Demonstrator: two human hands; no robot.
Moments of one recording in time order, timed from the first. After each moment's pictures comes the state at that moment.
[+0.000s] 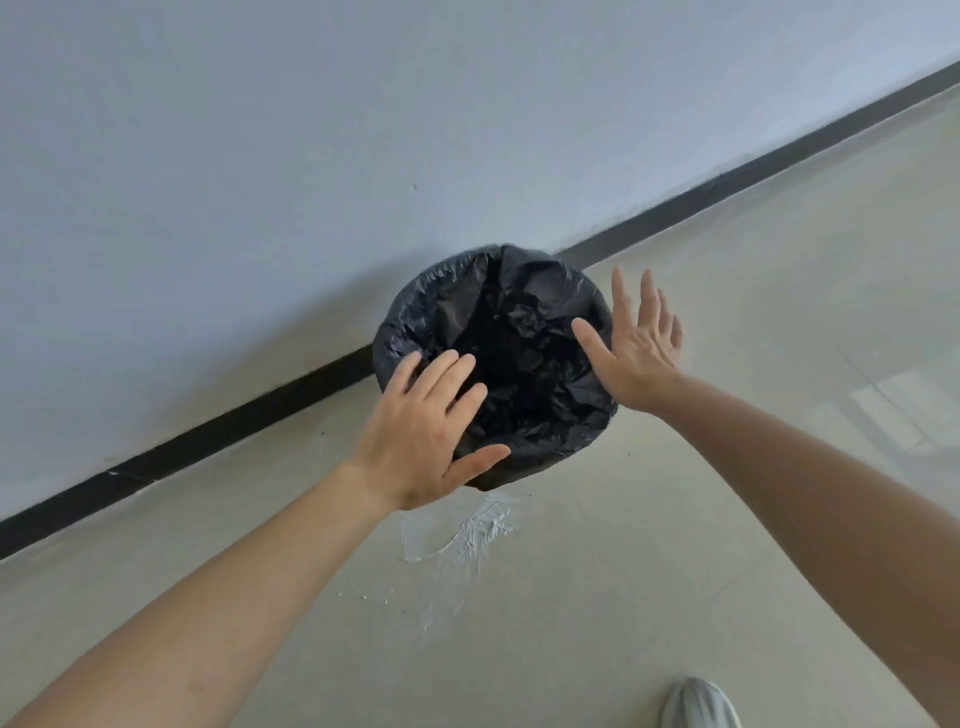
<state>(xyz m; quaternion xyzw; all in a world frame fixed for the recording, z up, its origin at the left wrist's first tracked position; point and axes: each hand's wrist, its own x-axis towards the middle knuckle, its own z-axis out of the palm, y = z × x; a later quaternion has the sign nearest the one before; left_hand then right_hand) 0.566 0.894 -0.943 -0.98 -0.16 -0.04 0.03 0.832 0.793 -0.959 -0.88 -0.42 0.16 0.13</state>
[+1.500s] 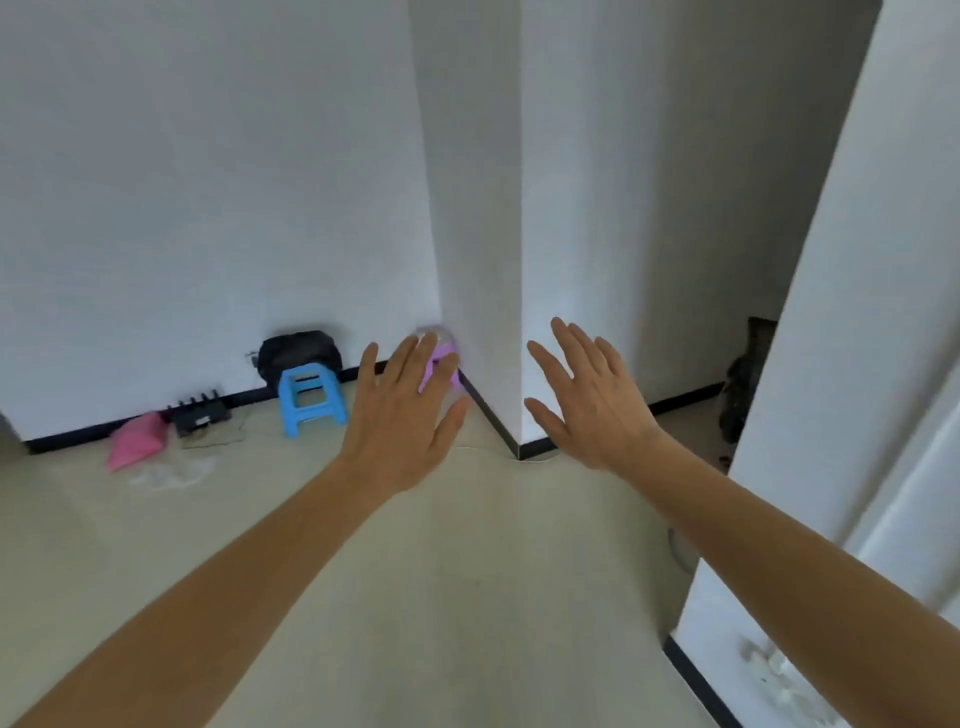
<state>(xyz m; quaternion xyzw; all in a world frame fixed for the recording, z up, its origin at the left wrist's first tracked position) -0.300 0.500 -0.034 -0.41 -0.86 -0.02 0.30 -0.200 0.723 -0.045 -0.08 -0.96 -0.12 0.24</state>
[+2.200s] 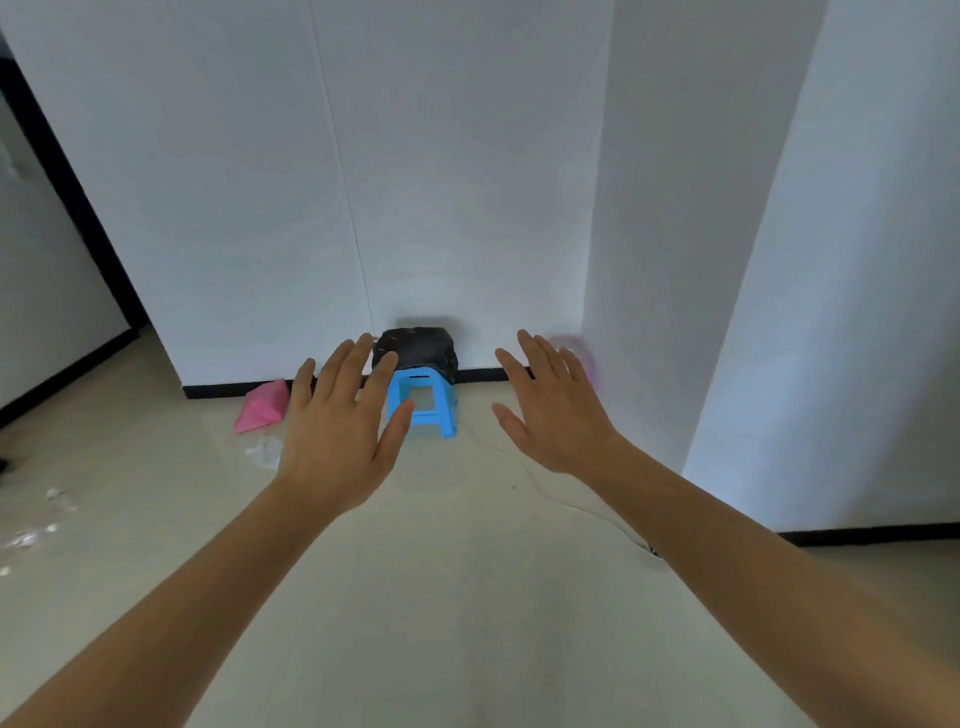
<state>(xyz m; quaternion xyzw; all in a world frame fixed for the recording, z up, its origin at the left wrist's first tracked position) -0.756 0.513 -0.035 -0.20 -0.93 -0.02 0.31 -0.775 0.765 -0.057 0.11 -0.97 -0.04 0.21</state>
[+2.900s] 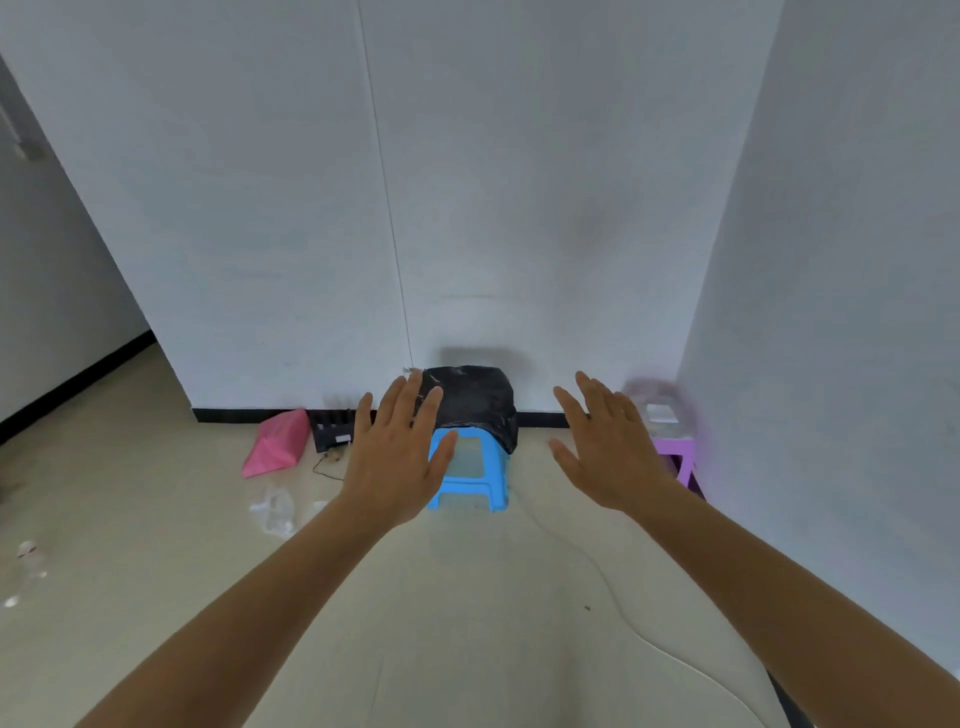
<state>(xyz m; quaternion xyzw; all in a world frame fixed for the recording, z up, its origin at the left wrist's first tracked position) -1.361 0.493 -0.106 -0.15 -0.97 -0.04 0.20 -1.373 0.757 -0.128 0.09 -0.98 -0.03 0.15</state>
